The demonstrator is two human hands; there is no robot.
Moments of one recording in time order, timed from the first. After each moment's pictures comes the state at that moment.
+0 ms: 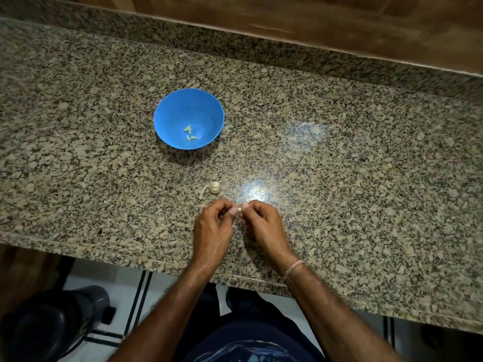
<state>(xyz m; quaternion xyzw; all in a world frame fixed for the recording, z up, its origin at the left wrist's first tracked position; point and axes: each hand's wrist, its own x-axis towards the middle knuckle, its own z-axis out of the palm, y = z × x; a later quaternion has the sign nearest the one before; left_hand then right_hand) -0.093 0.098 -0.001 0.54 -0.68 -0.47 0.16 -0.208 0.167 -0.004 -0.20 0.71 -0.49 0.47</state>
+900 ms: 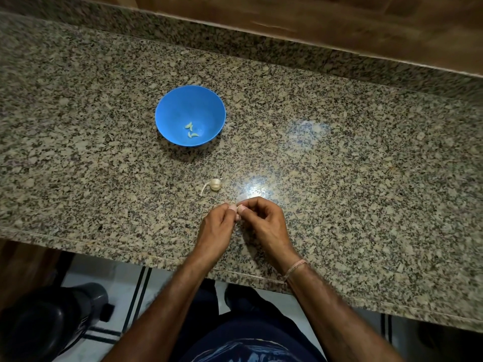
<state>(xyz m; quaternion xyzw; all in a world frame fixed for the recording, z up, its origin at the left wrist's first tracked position) -0.092 0.098 -0.004 0.54 -0.60 -0.59 0.06 -0.209 0.172 0.001 -0.19 0.68 -0.53 0.47</state>
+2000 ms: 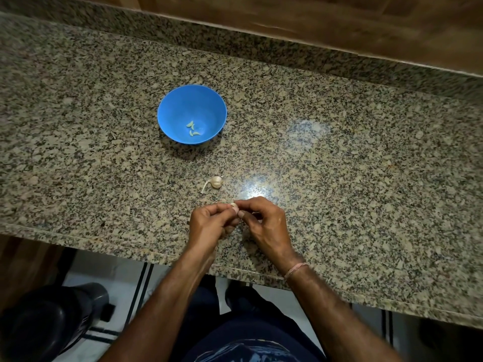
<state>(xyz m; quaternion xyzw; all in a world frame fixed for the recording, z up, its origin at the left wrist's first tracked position) -0.081 0.095 0.003 0.57 -0.39 -0.70 0.17 -0.210 0.178 -0.011 -0.40 0.72 -0.47 0.31</state>
